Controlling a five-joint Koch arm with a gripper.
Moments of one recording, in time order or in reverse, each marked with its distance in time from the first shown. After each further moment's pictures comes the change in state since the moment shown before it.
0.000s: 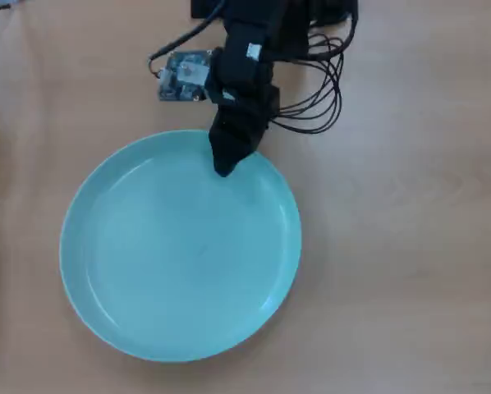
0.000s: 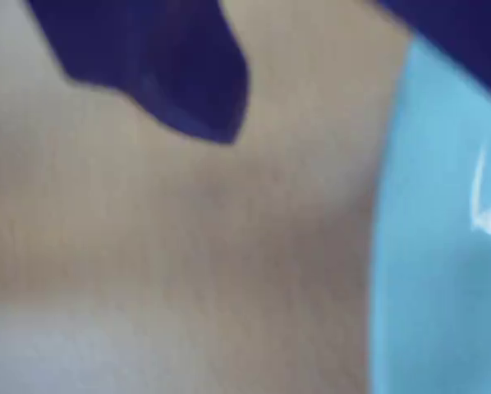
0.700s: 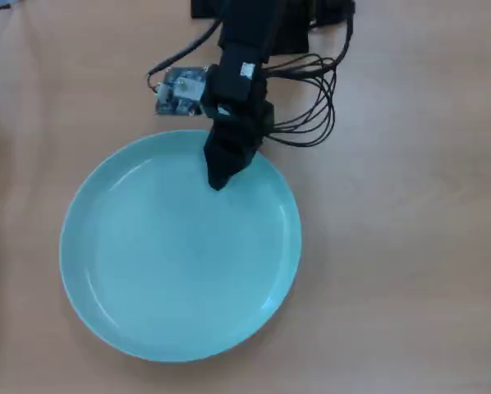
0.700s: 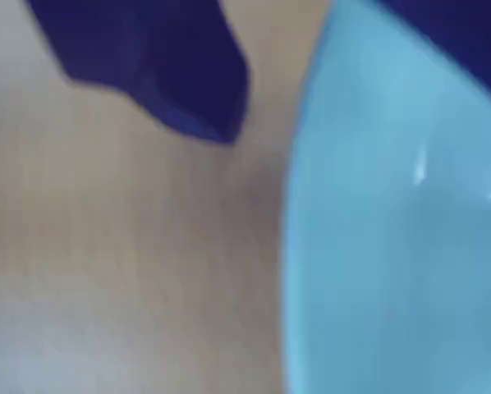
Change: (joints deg) arm 1.3 -4.1 0.0 -6.6 0.0
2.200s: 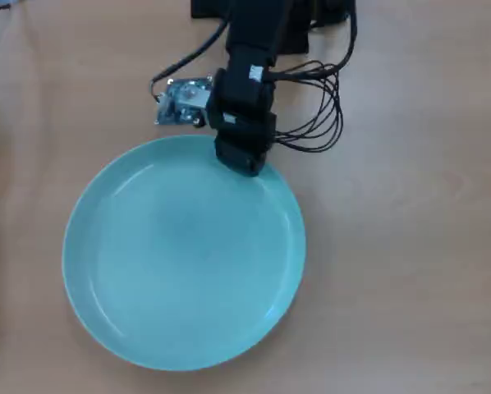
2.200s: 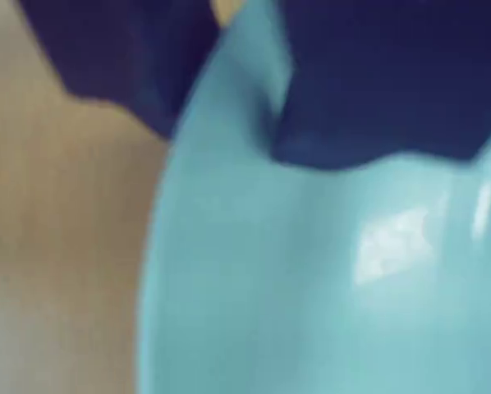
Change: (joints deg) arm -7.0 -1.7 -3.9 -5.4 -4.0
